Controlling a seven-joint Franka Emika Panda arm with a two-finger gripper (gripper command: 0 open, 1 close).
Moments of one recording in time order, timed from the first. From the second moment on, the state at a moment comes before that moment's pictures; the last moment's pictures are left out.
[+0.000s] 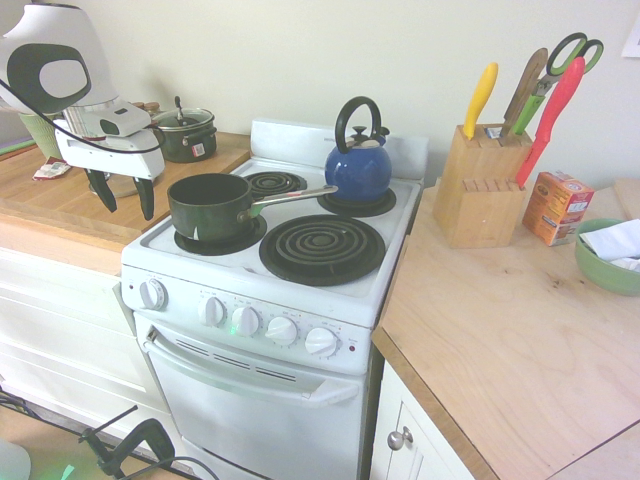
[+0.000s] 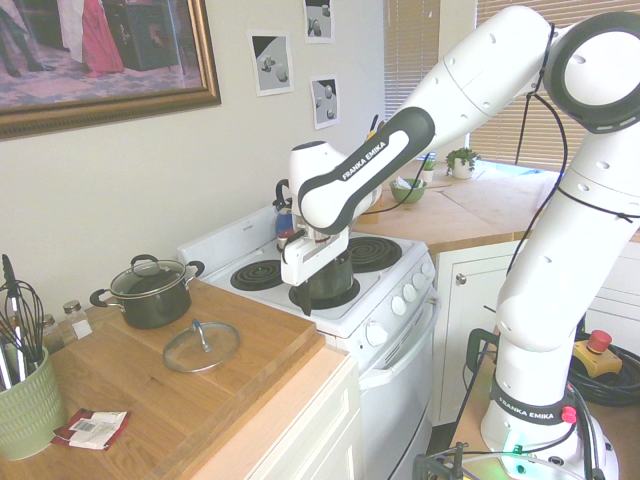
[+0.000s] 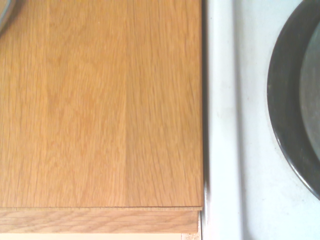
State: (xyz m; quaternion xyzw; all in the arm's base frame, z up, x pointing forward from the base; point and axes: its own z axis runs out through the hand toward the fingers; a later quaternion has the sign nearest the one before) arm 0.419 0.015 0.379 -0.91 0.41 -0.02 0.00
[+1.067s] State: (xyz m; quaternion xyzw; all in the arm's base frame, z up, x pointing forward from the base) arm 0.550 0.157 0.449 -0.86 0.50 -0.12 0.04
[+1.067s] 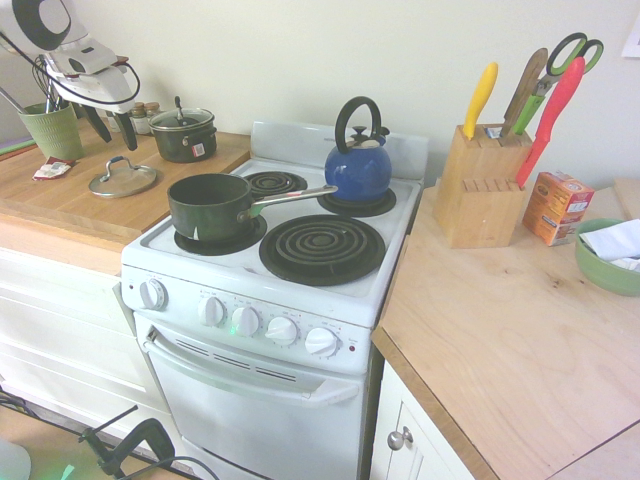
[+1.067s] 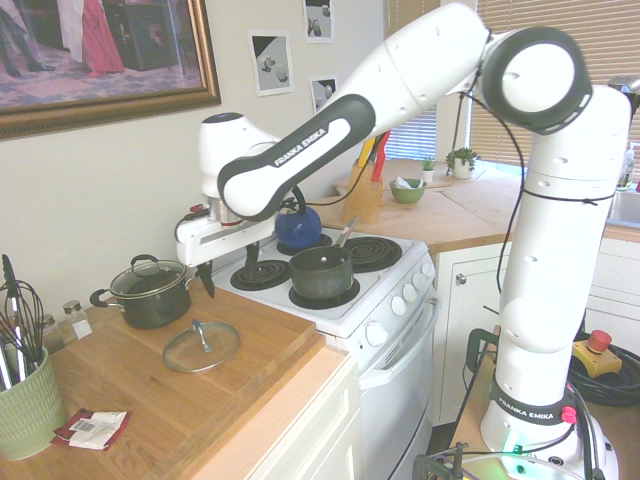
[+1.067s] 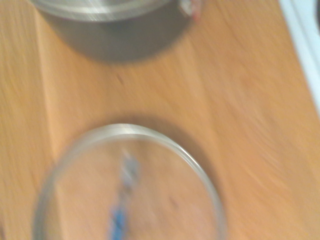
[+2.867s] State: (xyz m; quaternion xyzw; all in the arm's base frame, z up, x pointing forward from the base) arm 0.591 0.209 0.371 -0.83 0.55 -0.04 -0.02
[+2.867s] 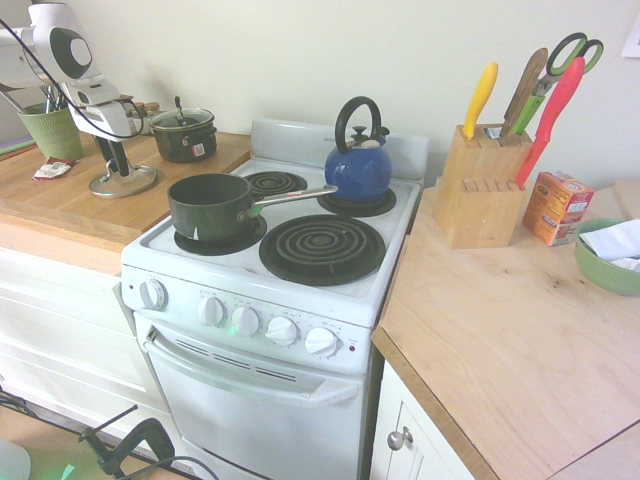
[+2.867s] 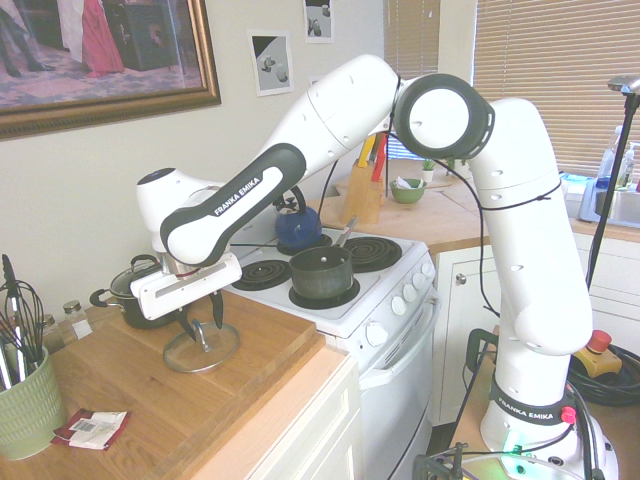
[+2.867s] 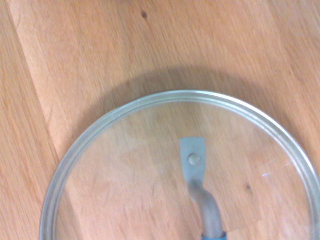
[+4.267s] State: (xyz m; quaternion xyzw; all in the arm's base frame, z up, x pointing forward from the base) arm 0.574 0.125 0.441 -0.82 0.56 -0.12 0.04
